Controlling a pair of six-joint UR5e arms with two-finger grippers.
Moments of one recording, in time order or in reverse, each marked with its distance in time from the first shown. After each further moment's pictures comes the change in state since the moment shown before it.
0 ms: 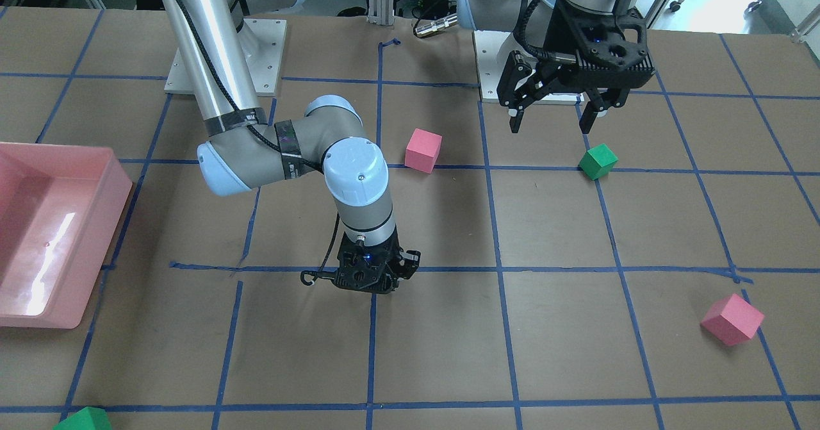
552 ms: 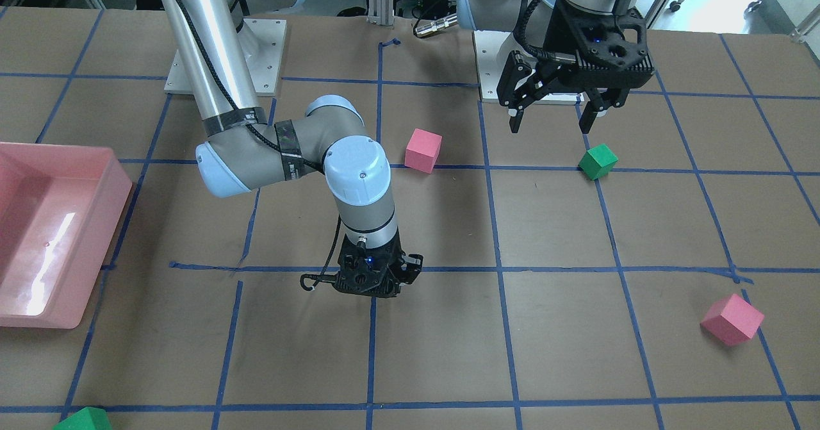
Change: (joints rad) left arm 0.000 0.000 -0.001 -0.001 0.000 -0.001; right arm 0.000 0.002 -0.029 0.001 -0.010 -0.004
